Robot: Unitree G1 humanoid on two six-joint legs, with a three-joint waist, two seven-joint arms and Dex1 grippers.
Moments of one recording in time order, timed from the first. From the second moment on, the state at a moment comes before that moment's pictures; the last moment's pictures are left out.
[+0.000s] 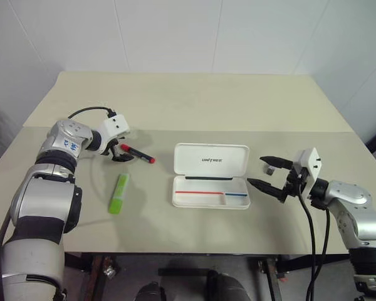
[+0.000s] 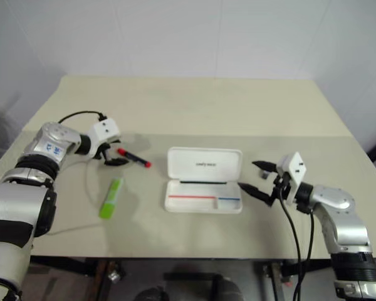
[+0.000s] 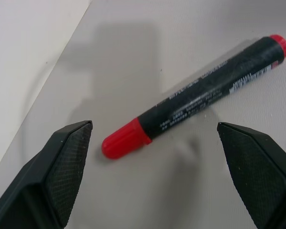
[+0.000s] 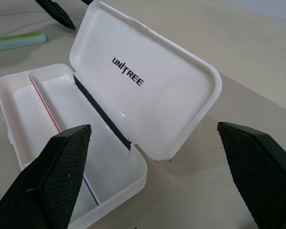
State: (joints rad) left arm -1.29 0.64 -0.20 1.36 0.32 -0.10 -0.92; right arm -0.33 -0.67 -0.14 0.07 0.44 0.18 1.02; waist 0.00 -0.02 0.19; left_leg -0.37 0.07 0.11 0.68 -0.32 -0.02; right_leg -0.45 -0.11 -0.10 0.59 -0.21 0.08
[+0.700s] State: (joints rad) left arm -1.26 0.60 -0.15 1.38 0.33 -0.02 -0.88; right arm -0.33 -0.67 -0.15 0.04 0.44 0.18 0.99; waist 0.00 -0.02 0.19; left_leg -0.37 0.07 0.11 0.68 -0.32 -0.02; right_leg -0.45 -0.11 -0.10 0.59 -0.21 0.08
